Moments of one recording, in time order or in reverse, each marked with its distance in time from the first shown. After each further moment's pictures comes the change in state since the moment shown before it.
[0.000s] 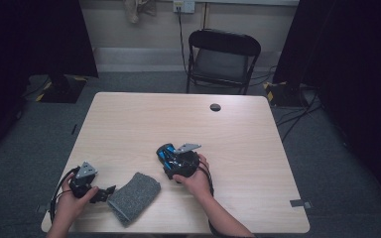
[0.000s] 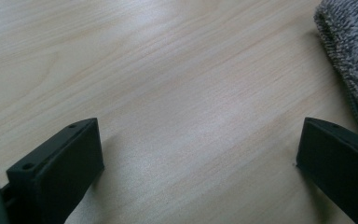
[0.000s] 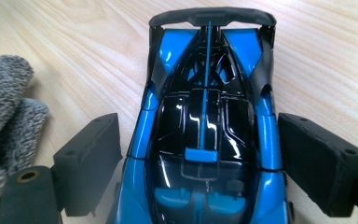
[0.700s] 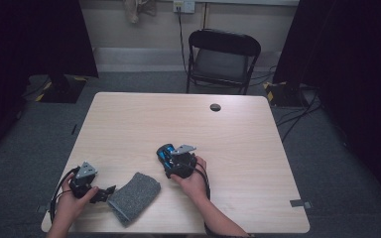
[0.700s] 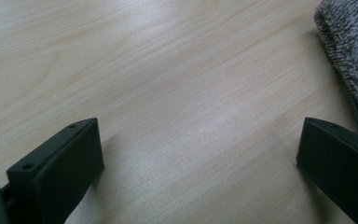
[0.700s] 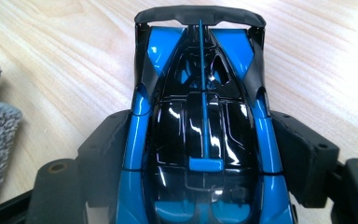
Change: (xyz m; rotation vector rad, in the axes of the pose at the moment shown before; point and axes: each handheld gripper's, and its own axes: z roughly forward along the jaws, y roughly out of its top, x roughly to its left) left arm 0.000 0.000 0.000 0.000 0.000 0.000; right arm 0.011 0.001 0.004 0.016 -0.112 -0.015
